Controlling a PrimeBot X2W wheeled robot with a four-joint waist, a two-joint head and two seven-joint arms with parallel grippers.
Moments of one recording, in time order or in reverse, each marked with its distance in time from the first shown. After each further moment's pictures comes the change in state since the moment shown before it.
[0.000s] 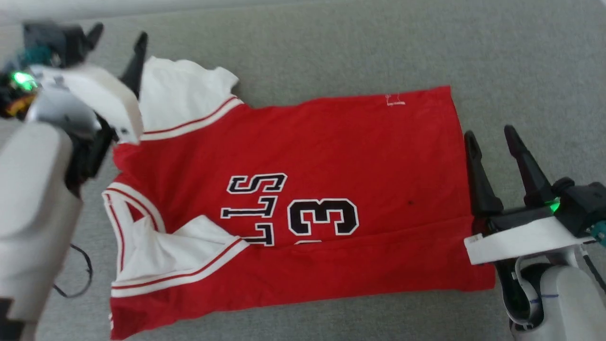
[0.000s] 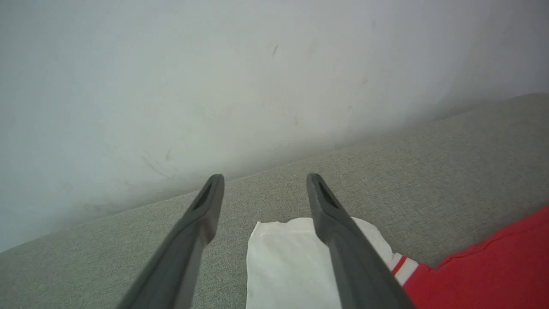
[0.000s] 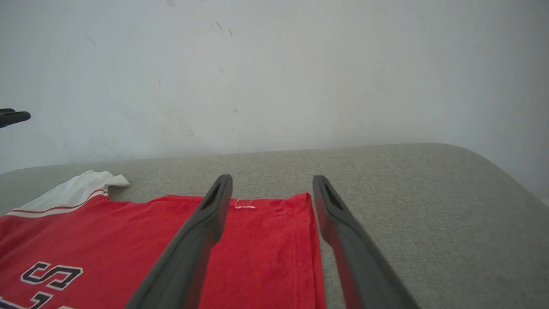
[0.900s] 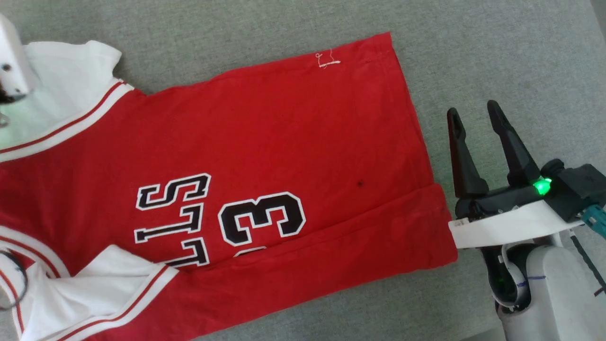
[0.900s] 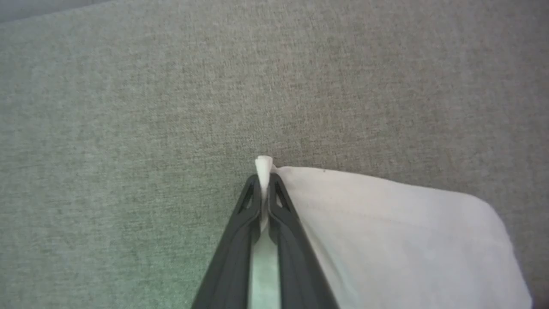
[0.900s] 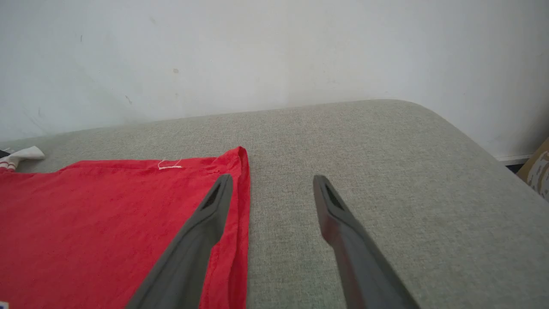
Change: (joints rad) left arm -0.203 0.191 0.053 0.021 -0.162 0.190 0.841; right arm -0.093 -0.001 0.068 0.025 0.048 0.000 -0.048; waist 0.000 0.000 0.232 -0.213
